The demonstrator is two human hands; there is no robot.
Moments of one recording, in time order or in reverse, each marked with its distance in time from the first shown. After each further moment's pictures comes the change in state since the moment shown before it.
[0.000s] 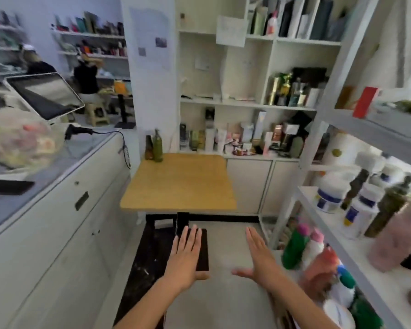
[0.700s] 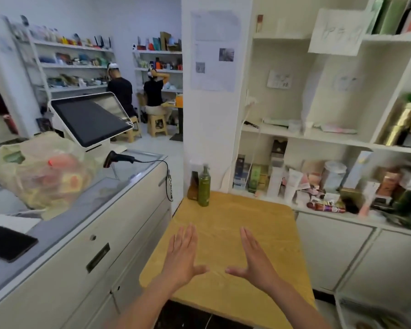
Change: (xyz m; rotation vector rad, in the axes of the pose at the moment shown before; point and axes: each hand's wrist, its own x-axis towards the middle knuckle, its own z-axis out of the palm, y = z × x) left_hand 0.314 -0.240 -0.089 -0.083 0.088 -0.337; right_hand 0.458 -0.066 0.019 0.093 -0.129 -0.289
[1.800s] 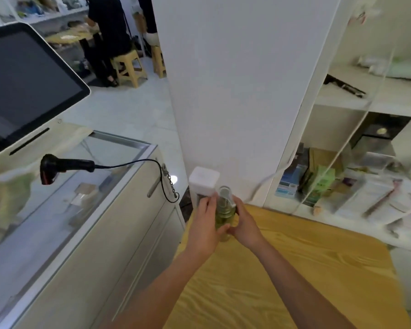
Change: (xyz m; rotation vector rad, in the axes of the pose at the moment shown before) left_hand 0.450 -0.089 0.023 -0.418 0.168 -0.149; right_hand 0.486 0.097 0.078 0.598 -0.089 0.121
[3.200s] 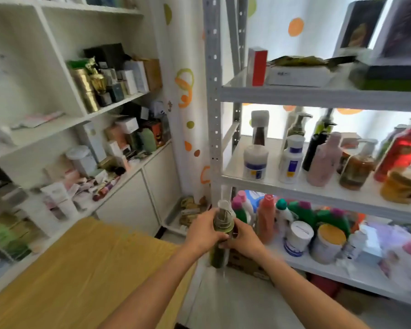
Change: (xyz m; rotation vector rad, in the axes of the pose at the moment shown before) left_hand -0.475 0.270 0.057 -0.103 -1.064 1.158; right_hand -0.668 0.018 0.009 0.173 1.320 0.644
